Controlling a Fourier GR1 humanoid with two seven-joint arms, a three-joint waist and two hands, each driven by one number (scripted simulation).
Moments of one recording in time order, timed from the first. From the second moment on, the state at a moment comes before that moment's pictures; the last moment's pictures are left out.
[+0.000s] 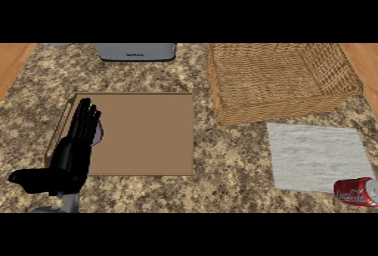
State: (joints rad) left arm 0.00 0.24 -0.18 -1.66 0.20 0.29 -0.06; right arm 0.39 -0.53 -0.31 -2.04 0.58 0.46 0.15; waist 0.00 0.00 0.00
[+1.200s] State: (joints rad) left arm -0.01 0.15 -0.09 -1.65 0.12 0.21 -0.02; right arm 0.29 -0.37 -0.31 -1.83 0.82 0.47 0.00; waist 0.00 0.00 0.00
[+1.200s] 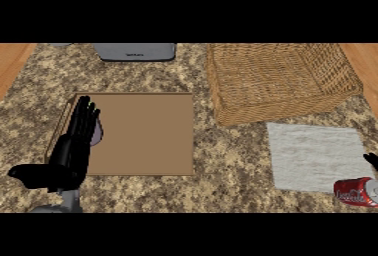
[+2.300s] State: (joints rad) left arm -0.01 0.10 -0.05 -1.69 0.06 0.16 0.02; right arm 0.19 -0.35 -0.27 -1.58 0.98 0.38 -0.12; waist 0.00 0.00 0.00
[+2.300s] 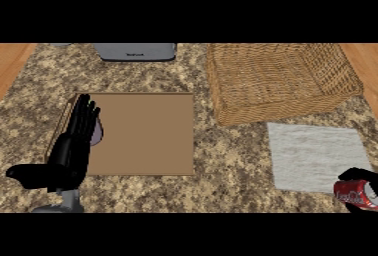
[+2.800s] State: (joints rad) left arm -0.01 0.09 -0.04 -1.69 0.05 0.14 0.02; right arm 0.18 -0.32 -0.17 -1.59 1.10 0.31 -0.15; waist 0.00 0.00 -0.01
